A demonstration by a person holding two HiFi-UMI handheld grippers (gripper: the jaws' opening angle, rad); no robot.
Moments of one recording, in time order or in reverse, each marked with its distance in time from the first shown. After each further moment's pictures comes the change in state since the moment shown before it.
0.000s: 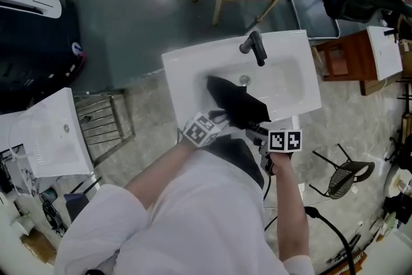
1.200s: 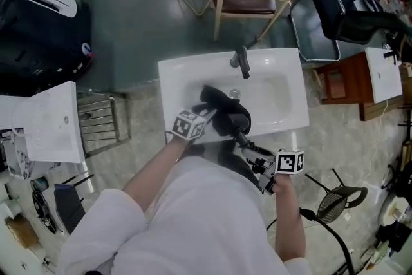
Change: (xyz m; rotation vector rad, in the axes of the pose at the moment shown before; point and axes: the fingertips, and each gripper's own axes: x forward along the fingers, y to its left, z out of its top) left arm -0.007 0.027 0.066 -0.196 -0.134 0.271; right arm -0.097 -0.003 -0.003 0.020 -0.066 0.455
